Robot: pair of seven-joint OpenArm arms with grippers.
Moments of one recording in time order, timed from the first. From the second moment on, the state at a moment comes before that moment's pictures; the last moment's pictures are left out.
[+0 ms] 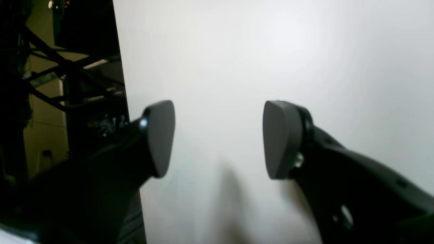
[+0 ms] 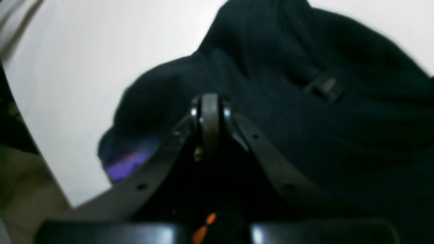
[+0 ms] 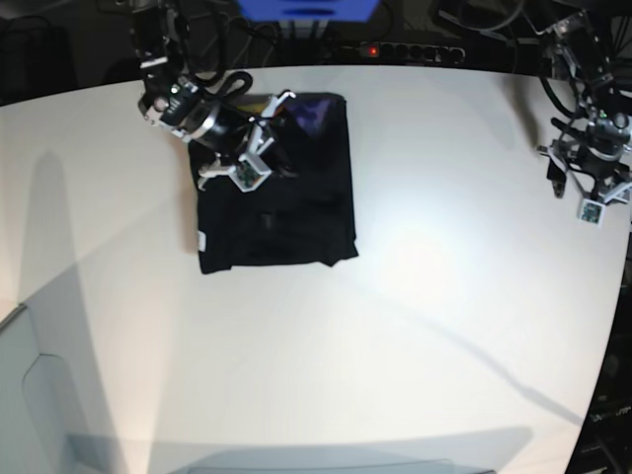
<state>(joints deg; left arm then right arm) 14.8 -19.4 -39.9 104.0 -1.0 -39.5 45.8 -19.3 4.7 -7.5 100.5 6.0 38.9 -24.6</state>
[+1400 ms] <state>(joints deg) 41.2 -0.5 -47.4 110.5 -0.6 -39.4 45.0 -47.2 -2.0 31.6 116.3 6.3 38.9 -37.7</state>
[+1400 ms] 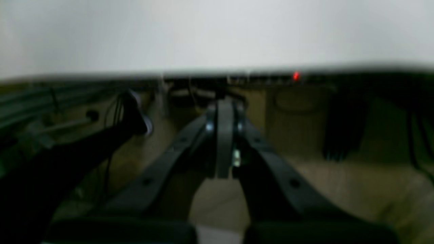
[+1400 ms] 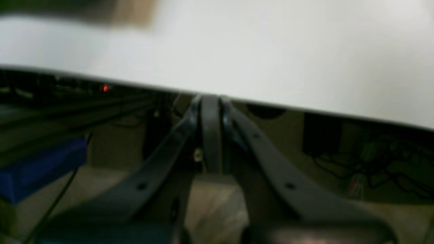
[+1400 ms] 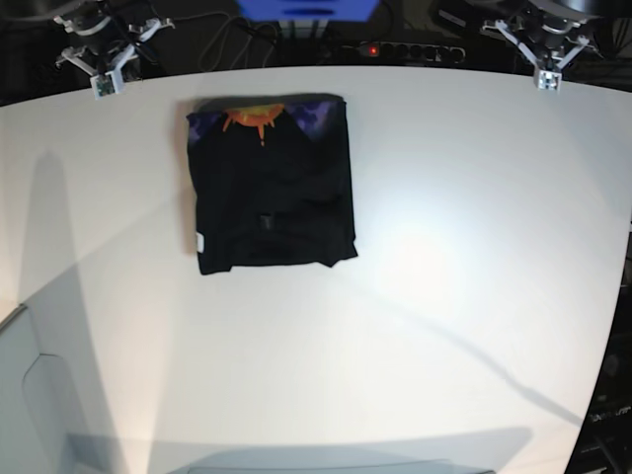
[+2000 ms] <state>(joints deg) 34.9 -6.3 -31.7 65.0 -0.4 -38.9 24.1 -49.3 2.3 26.4 95.4 6.1 38.9 -31.9</state>
